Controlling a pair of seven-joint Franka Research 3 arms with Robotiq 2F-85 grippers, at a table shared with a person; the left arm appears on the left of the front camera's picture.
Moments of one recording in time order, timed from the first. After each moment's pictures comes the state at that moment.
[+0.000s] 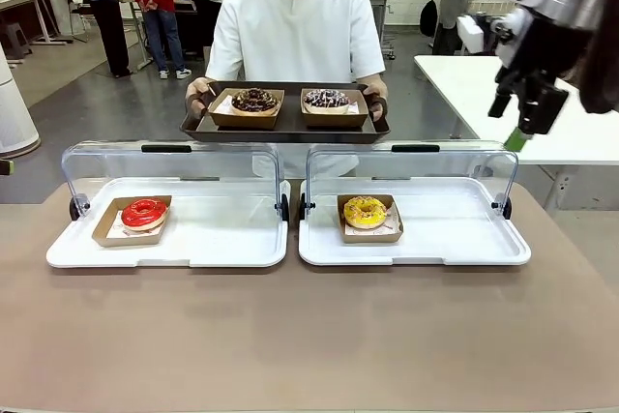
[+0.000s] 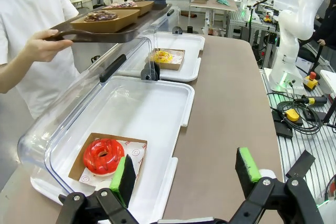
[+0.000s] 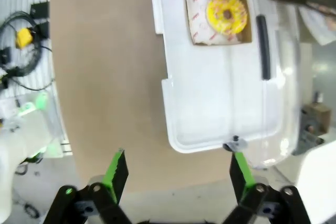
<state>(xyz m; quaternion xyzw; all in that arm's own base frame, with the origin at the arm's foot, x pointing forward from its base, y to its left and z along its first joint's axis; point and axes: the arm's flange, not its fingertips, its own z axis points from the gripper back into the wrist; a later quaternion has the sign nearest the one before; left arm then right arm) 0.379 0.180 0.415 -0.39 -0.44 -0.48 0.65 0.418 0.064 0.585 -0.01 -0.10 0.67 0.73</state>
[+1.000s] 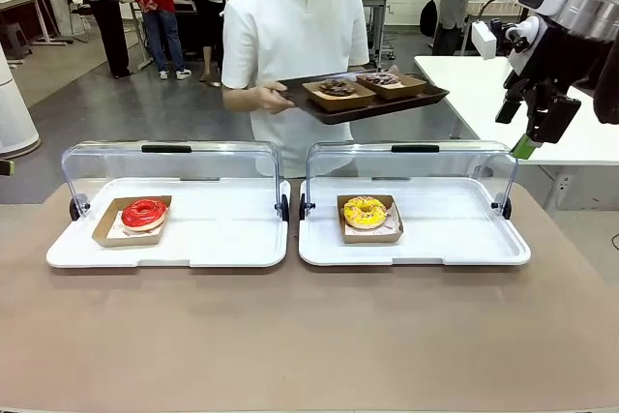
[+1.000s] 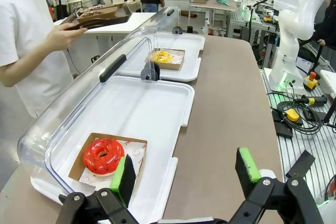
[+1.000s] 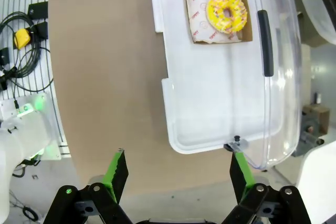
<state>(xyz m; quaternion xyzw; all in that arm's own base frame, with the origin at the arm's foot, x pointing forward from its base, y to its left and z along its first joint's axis) 0.379 0.180 0.415 -0.39 -0.44 -0.48 0.65 0.416 0.063 0.583 0.00 -0.11 0.67 0.73</state>
